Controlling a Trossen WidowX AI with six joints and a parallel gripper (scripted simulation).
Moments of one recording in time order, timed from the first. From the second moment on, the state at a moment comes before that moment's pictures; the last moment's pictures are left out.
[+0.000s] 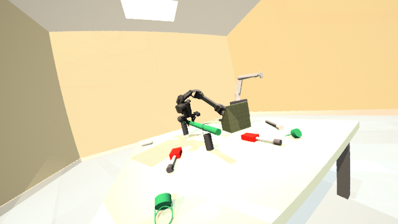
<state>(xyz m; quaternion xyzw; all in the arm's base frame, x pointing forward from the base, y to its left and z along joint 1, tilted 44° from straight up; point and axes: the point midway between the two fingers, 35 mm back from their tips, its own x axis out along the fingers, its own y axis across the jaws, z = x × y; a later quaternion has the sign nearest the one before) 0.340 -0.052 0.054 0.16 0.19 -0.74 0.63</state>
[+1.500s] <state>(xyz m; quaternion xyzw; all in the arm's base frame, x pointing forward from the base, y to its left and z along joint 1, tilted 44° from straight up) 0.344 -0.067 0.077 0.15 0.20 -0.74 0.63</state>
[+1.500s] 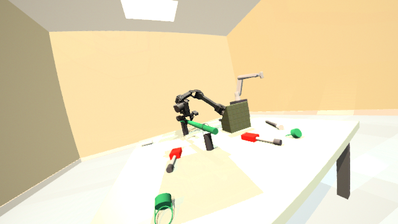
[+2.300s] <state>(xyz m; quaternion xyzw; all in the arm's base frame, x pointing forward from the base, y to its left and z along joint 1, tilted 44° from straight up) 0.342 -0.073 0.082 0.15 0.20 -0.74 0.63</state>
